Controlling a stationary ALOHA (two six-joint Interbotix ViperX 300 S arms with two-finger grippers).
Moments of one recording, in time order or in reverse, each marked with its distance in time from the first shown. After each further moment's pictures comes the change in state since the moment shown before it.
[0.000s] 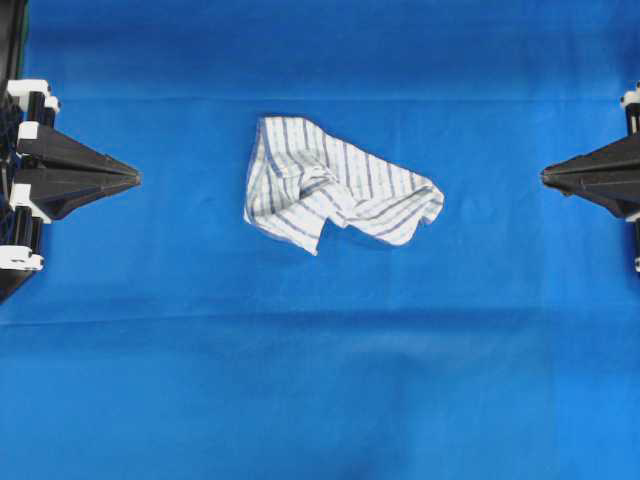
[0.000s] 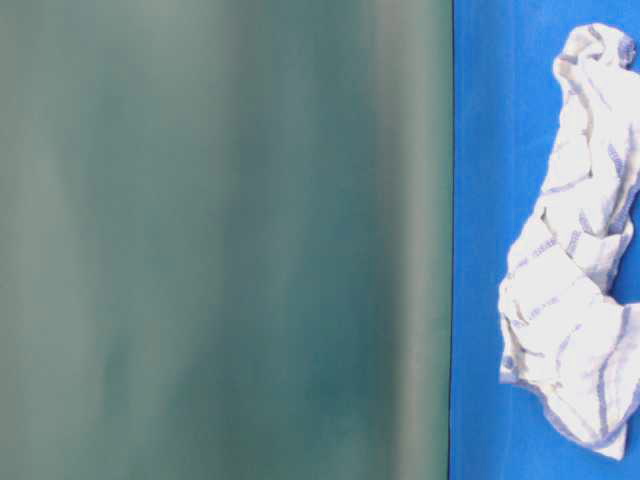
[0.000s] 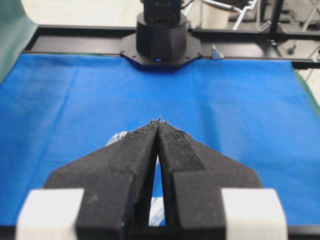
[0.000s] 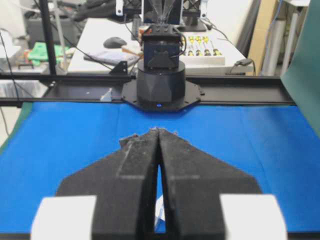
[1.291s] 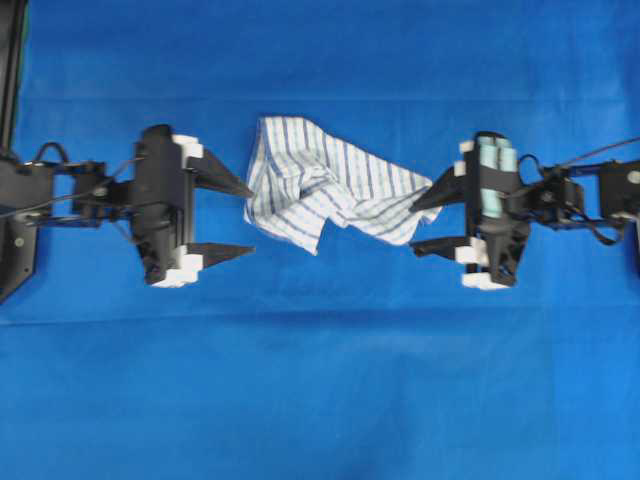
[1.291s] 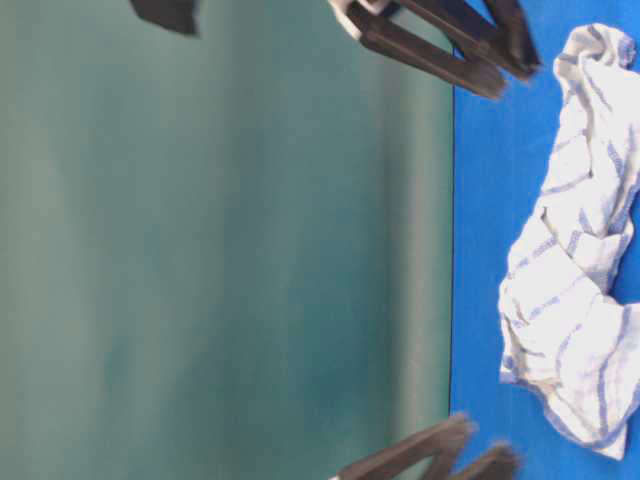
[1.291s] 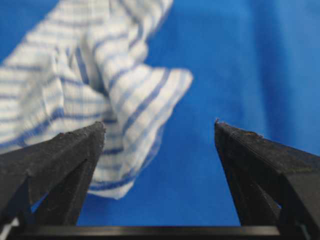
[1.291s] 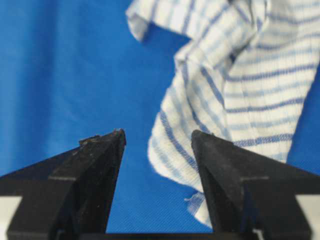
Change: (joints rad) left arm 0.018 0.776 -0.143 -0.015 -0.075 0.009; right arm -0.031 0.827 -0.235 0.025 0.152 0.008
